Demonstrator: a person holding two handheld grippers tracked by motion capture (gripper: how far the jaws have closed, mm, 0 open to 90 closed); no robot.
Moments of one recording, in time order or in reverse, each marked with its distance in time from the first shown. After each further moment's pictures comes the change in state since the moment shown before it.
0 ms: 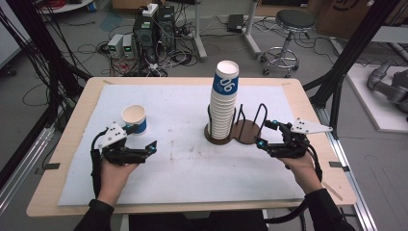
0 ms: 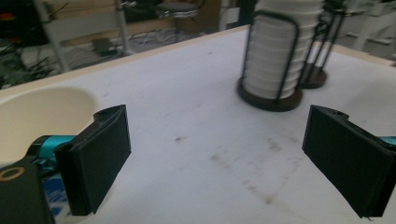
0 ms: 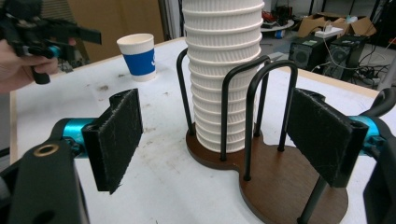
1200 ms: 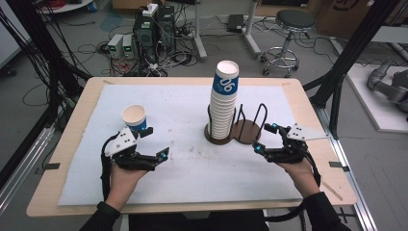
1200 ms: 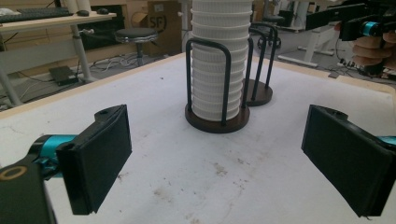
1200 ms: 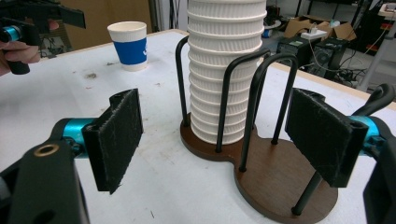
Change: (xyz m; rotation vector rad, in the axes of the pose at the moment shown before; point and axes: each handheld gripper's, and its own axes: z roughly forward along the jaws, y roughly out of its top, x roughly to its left) left arm -0.021 0.001 0.008 -0.066 -0.118 0.028; right arm 0.014 -0.006 0.000 0.015 -0.061 -0.057
